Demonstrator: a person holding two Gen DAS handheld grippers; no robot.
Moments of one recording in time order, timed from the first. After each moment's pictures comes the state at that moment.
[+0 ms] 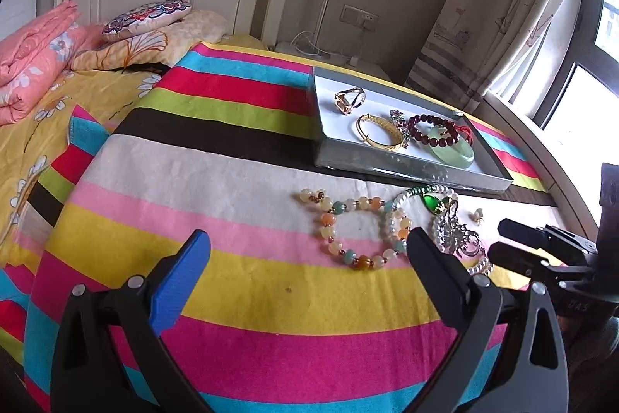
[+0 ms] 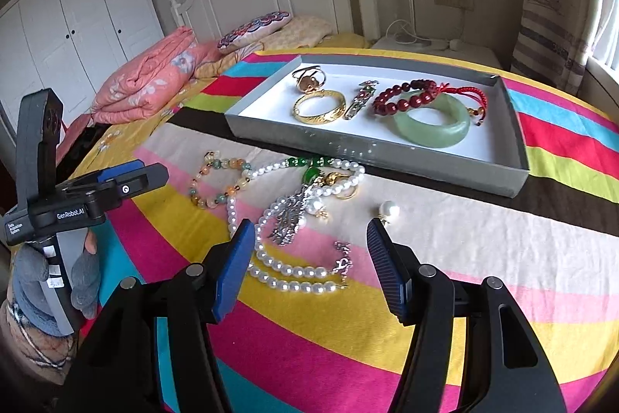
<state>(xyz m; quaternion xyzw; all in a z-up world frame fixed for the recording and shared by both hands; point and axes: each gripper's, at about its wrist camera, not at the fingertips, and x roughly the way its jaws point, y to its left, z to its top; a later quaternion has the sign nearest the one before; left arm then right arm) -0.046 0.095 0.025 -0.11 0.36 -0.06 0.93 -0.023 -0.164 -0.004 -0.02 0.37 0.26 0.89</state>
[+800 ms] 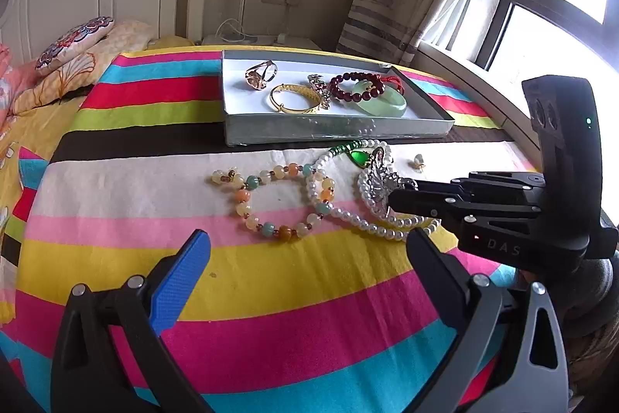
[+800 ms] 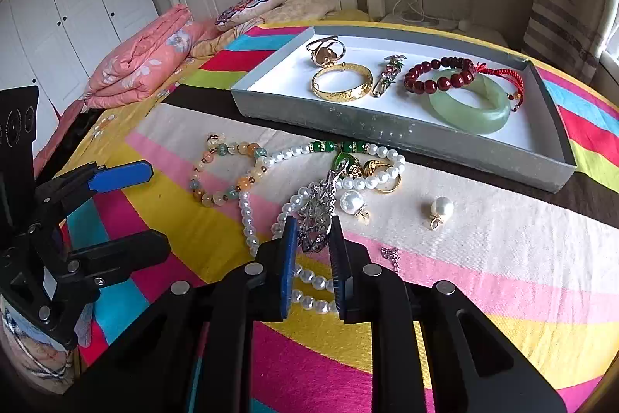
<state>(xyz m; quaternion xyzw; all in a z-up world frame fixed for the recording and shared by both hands) -0.054 0.053 0.022 -0.03 0.38 -0.19 0.91 -0.011 -0.133 -0.020 -0.03 0.40 0.25 0.88</state>
